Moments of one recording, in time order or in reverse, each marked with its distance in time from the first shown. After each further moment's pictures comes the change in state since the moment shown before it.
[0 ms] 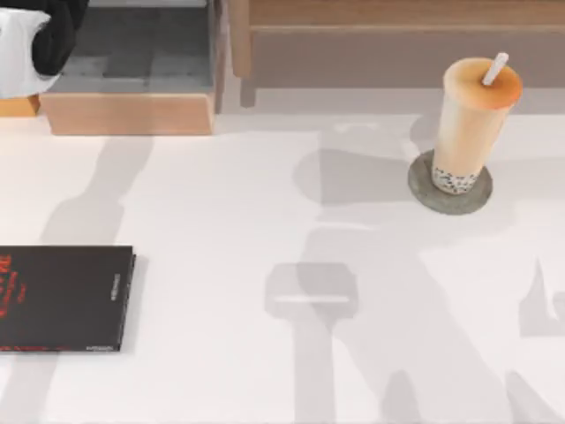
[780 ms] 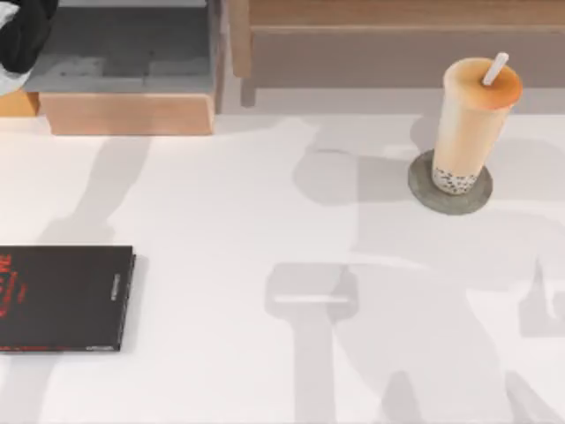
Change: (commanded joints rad) left arm -0.001 -0.162 -0.086 -0.014 0.021 0.155; right arm 0.000 0.000 0.000 0.000 0.000 0.000
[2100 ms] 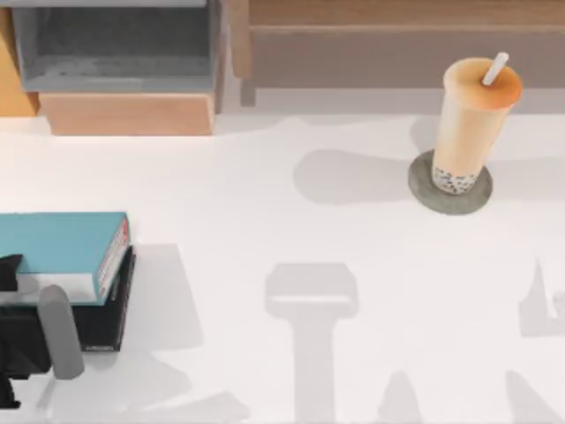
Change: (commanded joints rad) left arm 0.123 -0.843 -1.306 -0.050 0.096 1.373; right arm 0.000 0.000 0.000 0.000 0.000 0.000
